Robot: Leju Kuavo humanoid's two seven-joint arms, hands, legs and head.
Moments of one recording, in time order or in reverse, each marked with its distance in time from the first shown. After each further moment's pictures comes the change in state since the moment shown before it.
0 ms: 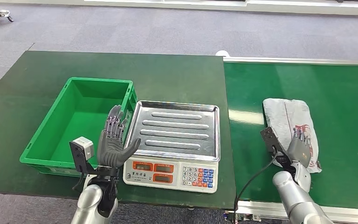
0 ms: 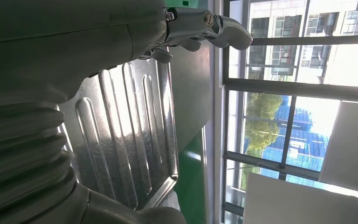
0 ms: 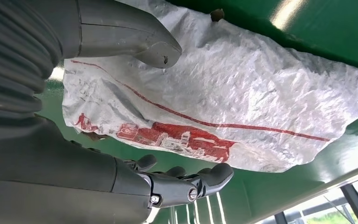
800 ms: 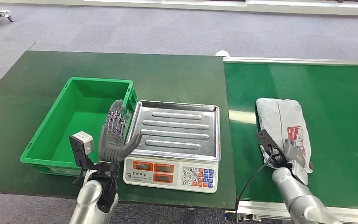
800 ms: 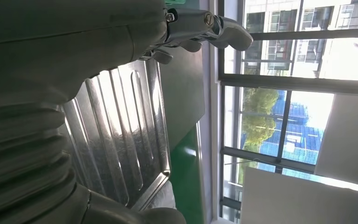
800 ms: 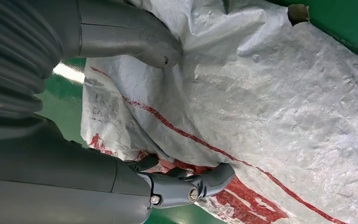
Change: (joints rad) left arm -0.030 0.001 -0.010 -0.015 0.006 -0.012 0.029; right arm -0.071 -0.003 -0.001 0.110 0.071 0.229 0.204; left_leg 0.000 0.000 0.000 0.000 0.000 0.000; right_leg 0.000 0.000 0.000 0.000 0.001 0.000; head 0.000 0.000
